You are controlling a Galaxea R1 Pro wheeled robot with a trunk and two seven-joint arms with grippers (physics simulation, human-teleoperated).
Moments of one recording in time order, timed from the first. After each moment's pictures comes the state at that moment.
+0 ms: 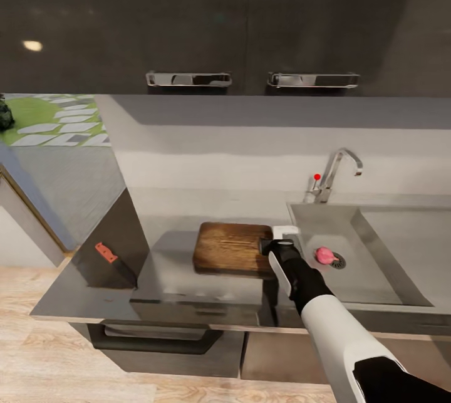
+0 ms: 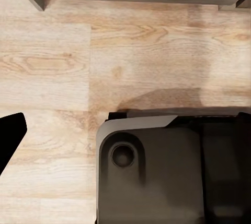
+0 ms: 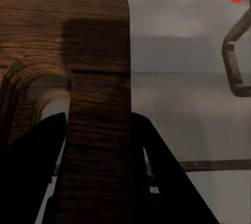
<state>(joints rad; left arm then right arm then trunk) 0.00 0.01 0.00 -0.35 0.00 -0.35 0.00 -0.84 0.15 0.10 -0.70 -0.05 0.49 -0.30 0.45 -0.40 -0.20</state>
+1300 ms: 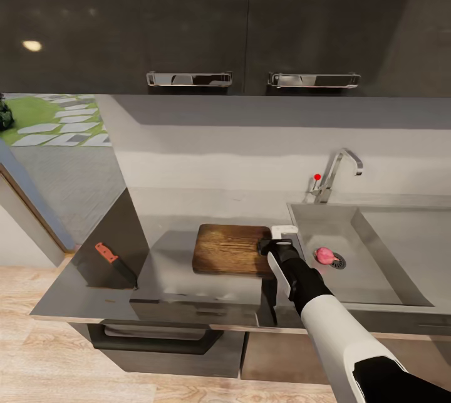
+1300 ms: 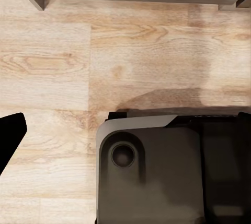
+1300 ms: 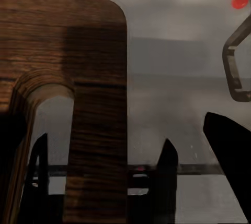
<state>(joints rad) 0.00 0.01 0.00 -0.35 0.00 -0.35 0.00 -0.84 0.14 0.12 -0.70 -0.05 0.48 -0.30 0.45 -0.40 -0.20</state>
